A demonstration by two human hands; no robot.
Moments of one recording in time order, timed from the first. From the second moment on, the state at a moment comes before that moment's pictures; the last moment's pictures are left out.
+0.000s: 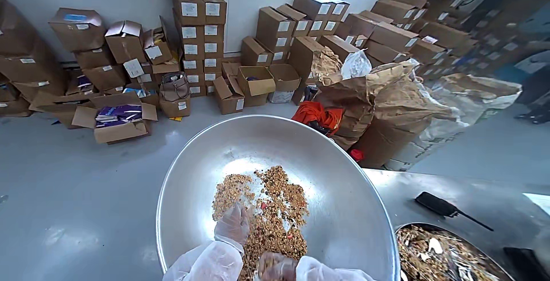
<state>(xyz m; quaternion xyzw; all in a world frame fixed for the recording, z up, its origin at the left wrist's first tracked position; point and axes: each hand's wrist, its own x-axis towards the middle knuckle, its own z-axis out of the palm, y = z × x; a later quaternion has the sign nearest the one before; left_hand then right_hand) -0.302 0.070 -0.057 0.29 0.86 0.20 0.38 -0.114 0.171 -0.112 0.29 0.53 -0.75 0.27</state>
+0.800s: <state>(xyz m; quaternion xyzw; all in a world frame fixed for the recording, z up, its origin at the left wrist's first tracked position) -0.289 0.079 -0.061 0.26 0.85 0.16 0.42 -0.197 0.184 -0.003 0.49 0.49 -0.72 0.08</state>
